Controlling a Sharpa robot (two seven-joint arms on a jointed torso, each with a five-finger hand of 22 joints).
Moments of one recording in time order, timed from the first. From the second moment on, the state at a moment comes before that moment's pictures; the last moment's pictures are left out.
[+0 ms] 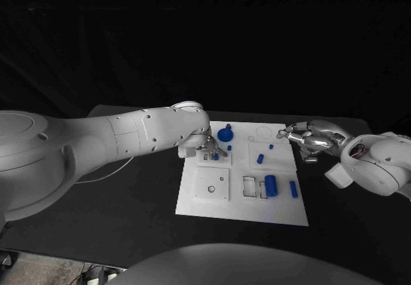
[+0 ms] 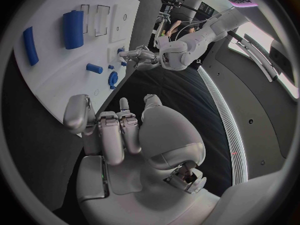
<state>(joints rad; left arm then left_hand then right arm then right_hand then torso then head) 1.30 -0.38 -0.22 1.11 -0.88 0.18 -0.70 1.02 -0.04 -0.02 0.29 0.05 0.94 0.05 0.34 0.89 1.47 -0.03 1.57 1.31 1.46 -0.09 1.57 1.31 0.02 1.46 0.02 1.53 1.31 1.28 -1.04 -0.22 1.60 -0.58 -0.17 0.04 1.28 0.21 -0.26 0.29 0.67 0.52 0.14 0.60 0.34 1.47 0.06 1.55 1.49 1.47 0.01 1.54 1.31 0.08 1.24 0.13 1.22 1.31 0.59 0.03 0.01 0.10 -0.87</state>
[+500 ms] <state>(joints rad) 1.42 -0.58 -0.21 1.35 -0.92 0.07 -0.70 1.02 -0.06 -0.06 0.29 0.16 0.94 0.03 0.44 0.98 1.47 -0.04 1.57 1.31 1.47 -0.09 1.57 1.31 0.02 1.47 0.02 1.53 1.31 1.28 -1.04 -0.22 1.60 -0.58 -0.17 0.04 1.26 0.22 -0.26 0.29 0.63 0.51 0.15 0.60 0.34 1.46 0.07 1.55 1.48 1.47 0.01 1.54 1.31 0.08 1.24 0.13 1.21 1.31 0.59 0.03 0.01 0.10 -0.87</state>
